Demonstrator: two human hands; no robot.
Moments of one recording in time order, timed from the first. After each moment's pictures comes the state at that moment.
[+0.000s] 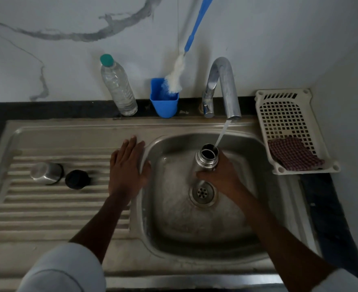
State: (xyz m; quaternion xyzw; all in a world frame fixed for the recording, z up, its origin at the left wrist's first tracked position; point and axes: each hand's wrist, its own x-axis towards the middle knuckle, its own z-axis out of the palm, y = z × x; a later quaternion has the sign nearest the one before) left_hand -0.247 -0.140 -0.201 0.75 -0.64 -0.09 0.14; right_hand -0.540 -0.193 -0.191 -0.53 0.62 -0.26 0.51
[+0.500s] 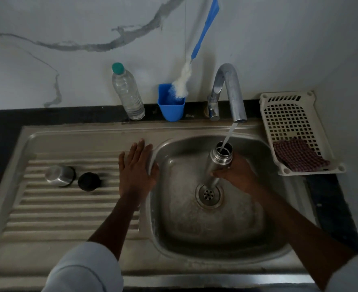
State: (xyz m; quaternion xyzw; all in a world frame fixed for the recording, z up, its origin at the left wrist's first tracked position) left_hand -0.252 -0.139 -0.195 0.76 -0.63 -0.08 0.12; right_hand -0.563 -0.212 -0.181 -0.57 0.59 -0.24 0.52
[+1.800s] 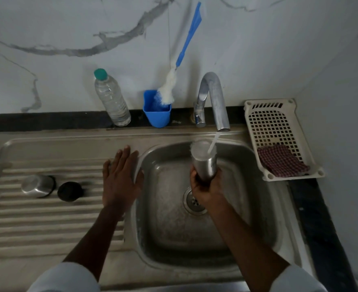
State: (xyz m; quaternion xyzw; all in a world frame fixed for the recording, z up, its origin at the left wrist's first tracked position) left_hand -0.252 -0.140 -0.193 0.77 -0.62 -0.09 0.12; right_hand -0.507 -0.193 -0.197 0.27 0.40 -0.49 0.72
